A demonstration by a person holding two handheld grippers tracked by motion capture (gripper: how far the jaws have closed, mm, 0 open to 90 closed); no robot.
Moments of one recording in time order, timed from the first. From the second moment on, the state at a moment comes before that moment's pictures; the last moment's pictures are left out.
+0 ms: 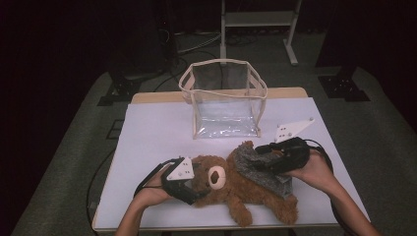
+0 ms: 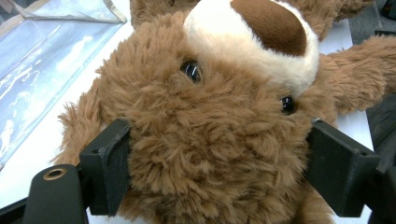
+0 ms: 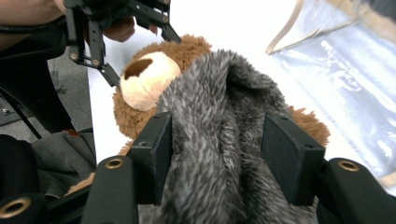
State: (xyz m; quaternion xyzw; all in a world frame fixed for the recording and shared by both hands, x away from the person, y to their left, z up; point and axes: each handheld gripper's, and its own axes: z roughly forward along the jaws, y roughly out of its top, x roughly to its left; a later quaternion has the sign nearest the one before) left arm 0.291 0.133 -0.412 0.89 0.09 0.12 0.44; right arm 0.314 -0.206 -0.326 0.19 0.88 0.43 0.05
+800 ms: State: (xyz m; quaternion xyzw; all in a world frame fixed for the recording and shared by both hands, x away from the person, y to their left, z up) left arm 0.291 0.131 -0.412 0.89 0.10 0.12 0.44; right arm 0.326 -0.169 -0.346 0.16 0.91 0.37 0.06
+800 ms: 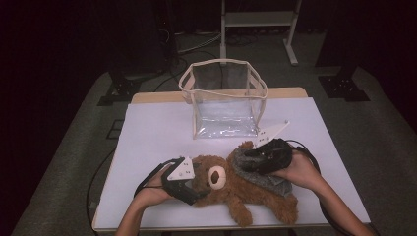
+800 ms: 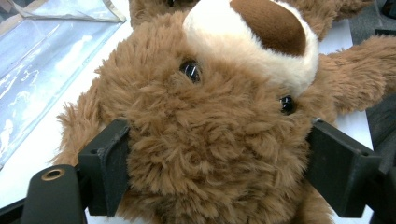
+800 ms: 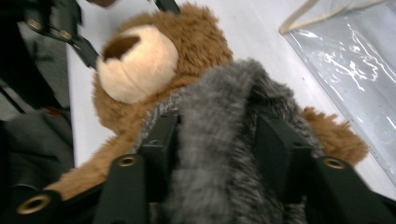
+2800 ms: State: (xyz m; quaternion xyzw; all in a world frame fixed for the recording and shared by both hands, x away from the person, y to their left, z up) left arm 0.293 0.134 -0.414 0.88 0.11 0.11 0.44; right arm 0.275 -0.252 -0.391 0.26 0.84 0.47 0.09
